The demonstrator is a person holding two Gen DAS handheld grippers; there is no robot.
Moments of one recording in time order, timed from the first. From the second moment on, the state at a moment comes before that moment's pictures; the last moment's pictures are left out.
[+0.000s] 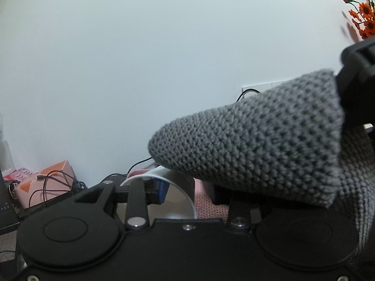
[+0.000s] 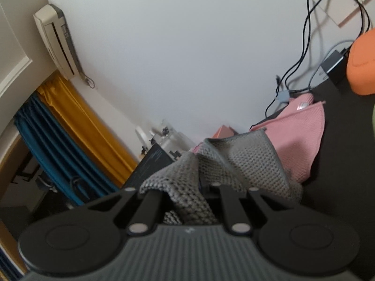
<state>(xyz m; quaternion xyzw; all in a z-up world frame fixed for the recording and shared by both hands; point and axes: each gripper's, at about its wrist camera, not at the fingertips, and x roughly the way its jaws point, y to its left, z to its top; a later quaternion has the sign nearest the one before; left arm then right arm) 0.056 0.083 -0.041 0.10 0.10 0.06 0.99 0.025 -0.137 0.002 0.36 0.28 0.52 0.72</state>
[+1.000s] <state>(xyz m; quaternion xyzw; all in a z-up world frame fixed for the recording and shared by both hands) 0.047 0.087 -0.026 0.11 0.10 0.07 0.99 0.026 -0.168 0.002 0.45 0.22 0.50 0.70</state>
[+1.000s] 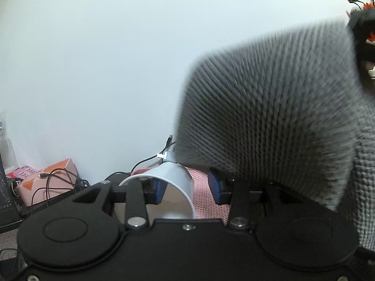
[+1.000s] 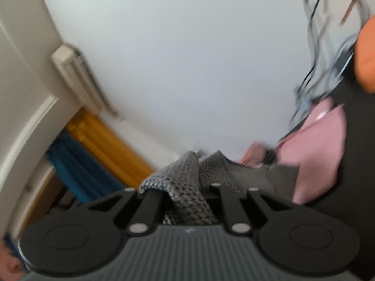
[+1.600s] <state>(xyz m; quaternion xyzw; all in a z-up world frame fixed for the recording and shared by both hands) 0.039 0.082 -0.018 0.08 0.12 0.09 0.99 0.017 -0.130 0.005 0.36 0.28 0.55 0.70</state>
